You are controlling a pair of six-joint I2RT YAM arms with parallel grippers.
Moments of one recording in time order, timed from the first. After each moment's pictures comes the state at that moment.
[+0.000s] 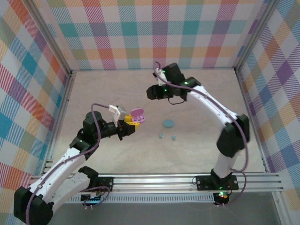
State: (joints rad) left arm -0.45 0.81 0.56 0.03 0.66 -0.13; right arm 0.61 1.82 1.71 -0.71 -0.32 0.32
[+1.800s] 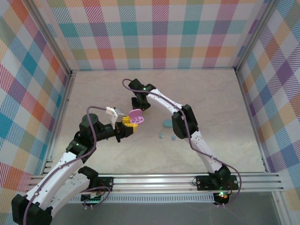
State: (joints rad) left arm -0.45 0.73 0.56 -0.03 0.65 -0.12; right arm 0.75 2.64 2.45 -0.98 0.01 0.52
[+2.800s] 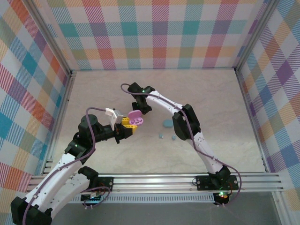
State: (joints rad) left arm -0.45 0.70 0.56 -0.07 0.66 -0.10; right arm 0.79 2.53 2.29 -1.01 0.02 0.49
